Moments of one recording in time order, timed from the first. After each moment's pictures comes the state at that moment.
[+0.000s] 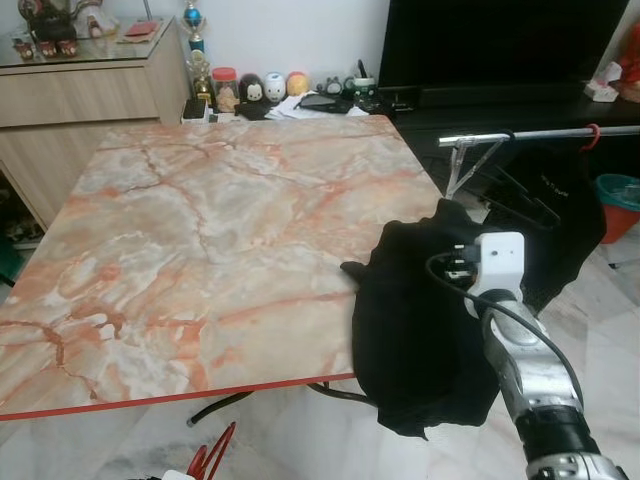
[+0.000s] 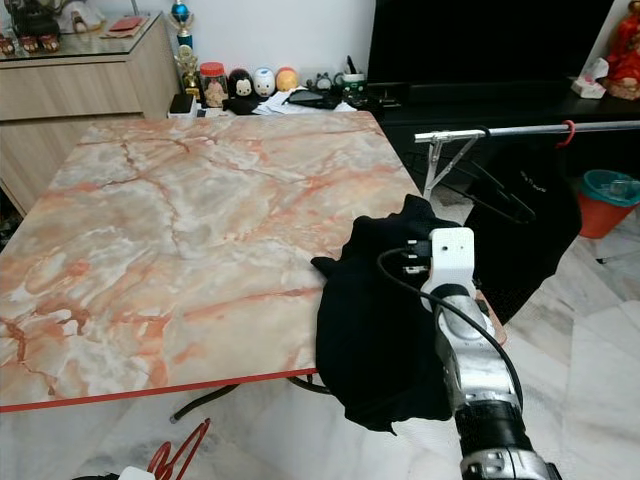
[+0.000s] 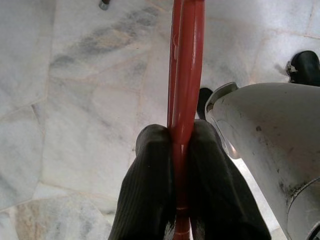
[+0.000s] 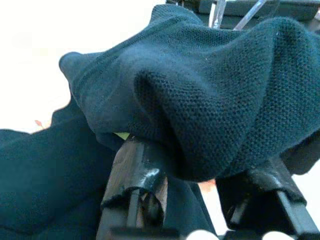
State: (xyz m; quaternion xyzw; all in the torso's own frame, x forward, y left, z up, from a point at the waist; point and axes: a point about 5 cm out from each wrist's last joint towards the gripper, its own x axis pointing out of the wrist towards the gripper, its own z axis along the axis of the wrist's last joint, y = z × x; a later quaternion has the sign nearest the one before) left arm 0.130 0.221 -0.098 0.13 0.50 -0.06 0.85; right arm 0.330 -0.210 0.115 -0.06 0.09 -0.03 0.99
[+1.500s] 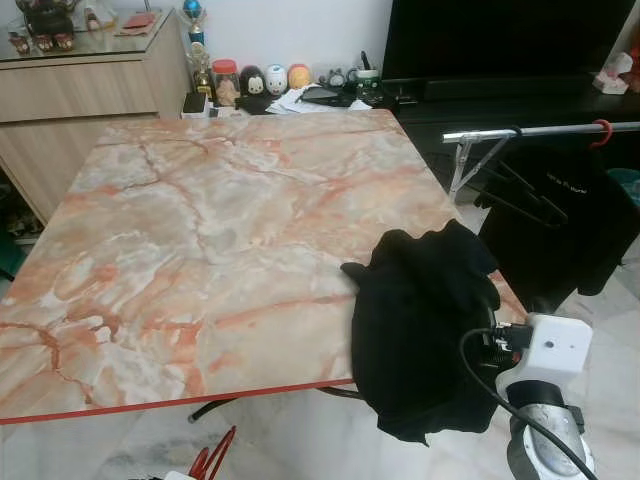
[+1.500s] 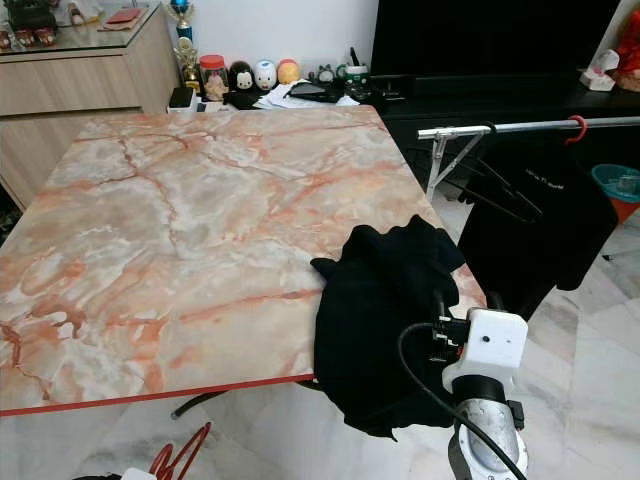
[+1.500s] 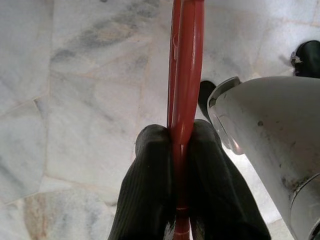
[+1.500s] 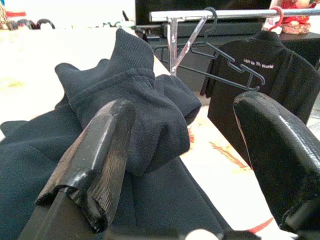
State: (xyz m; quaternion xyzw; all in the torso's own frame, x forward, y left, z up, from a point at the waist) left arm 0.129 0.223 -0.098 0.15 0.51 -0.06 0.84; right arm 0.219 -0.201 0.107 -0.02 0.01 -0.11 0.99
